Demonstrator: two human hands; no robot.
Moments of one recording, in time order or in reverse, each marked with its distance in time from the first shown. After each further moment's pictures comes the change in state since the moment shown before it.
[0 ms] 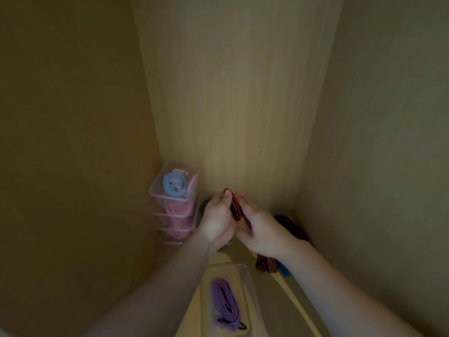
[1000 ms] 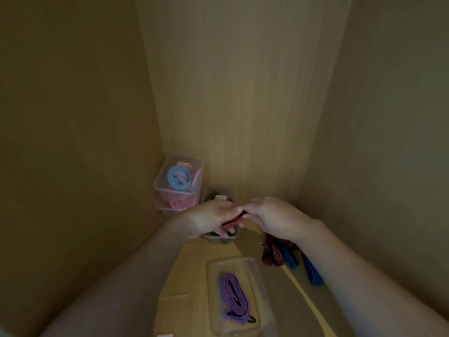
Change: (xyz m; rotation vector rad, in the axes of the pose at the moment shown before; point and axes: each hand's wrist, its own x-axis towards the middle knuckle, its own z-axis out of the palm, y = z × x) left_hand 0.005 0.019 -0.045 0.845 -0.552 -0.104; right_hand 0.007 0.017 -0.025 -0.341 -0.179 -0.146
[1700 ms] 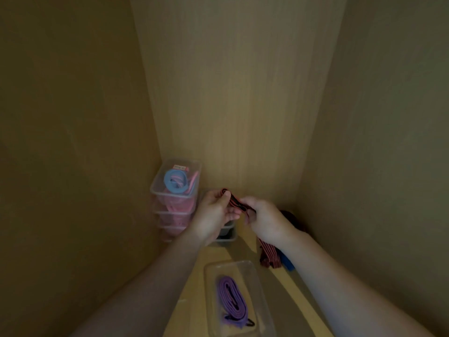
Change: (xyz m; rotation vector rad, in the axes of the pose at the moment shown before) left_hand 0.021 0.007 0.029 -0.588 0.456 0.217; right_hand 0.003 -0.010 0.018 0.418 0.168 0.403
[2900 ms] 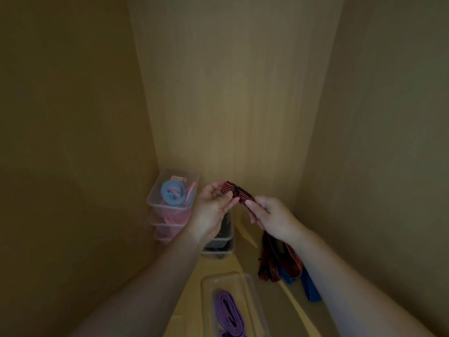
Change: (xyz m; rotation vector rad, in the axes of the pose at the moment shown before) left_hand 0.010 0.026 0.006 -0.260 0.009 0.127; right_hand 0.008 0.002 -0.027 0.154 0.065 0.000
